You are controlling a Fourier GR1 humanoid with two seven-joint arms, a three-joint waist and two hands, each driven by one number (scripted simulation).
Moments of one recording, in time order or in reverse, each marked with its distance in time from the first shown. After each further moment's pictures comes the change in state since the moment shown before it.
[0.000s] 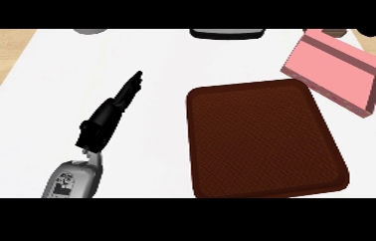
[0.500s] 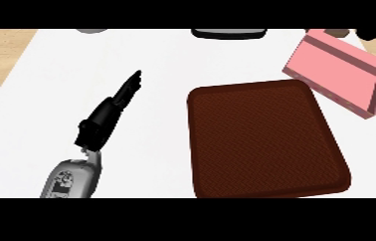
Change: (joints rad) left arm -0.008 0.006 0.009 0.012 -0.001 -0.013 -0.015; right arm -0.053 -0.083 -0.022 0.408 0.032 -0.191 -0.150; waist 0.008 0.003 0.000
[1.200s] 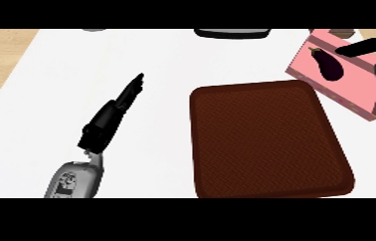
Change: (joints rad) left arm 0.014 -0.007 -0.008 0.020 -0.014 -0.001 -0.037; right arm -0.045 -0.012 -0.195 0.447 -0.169 -0.244 -0.177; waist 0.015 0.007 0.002
